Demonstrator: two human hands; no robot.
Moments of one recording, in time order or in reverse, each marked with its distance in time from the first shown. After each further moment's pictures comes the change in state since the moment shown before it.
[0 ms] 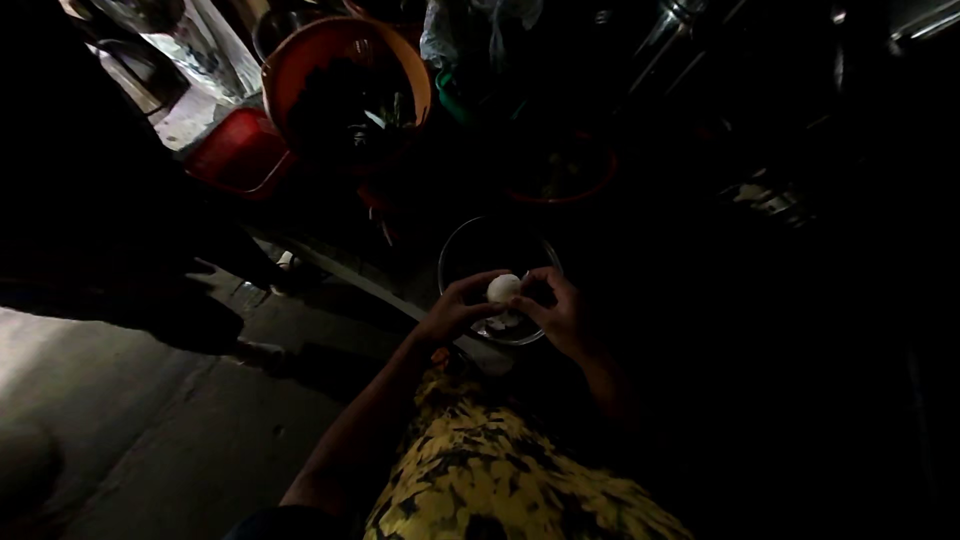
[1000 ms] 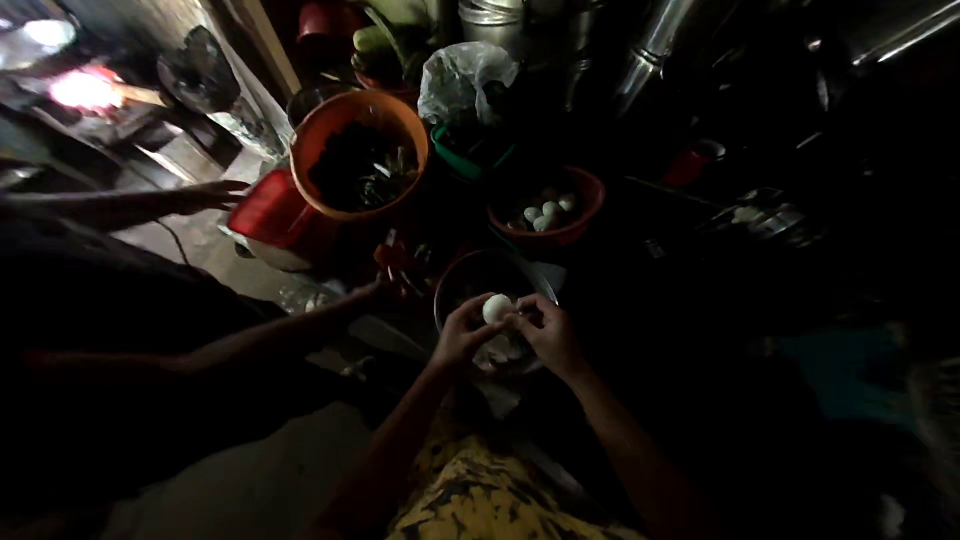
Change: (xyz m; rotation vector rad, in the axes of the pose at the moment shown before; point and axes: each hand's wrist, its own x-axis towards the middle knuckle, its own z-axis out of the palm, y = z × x) left_hand 0.015 0.005 0.034 0.071 0.311 0.030; right_hand 0.014 0.025 -0.004 0.082 0.041 -0.019
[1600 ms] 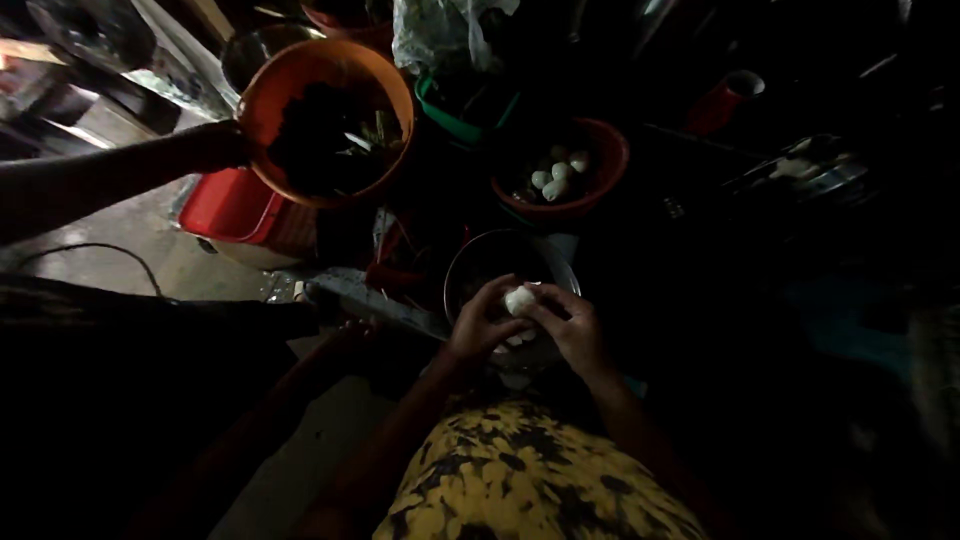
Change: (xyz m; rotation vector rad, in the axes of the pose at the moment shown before) left_hand 0.021 0.005 -0.017 0.263 -0.120 -0.008; right_hand 0.003 -0.009 0.019 0.230 0.132 0.160
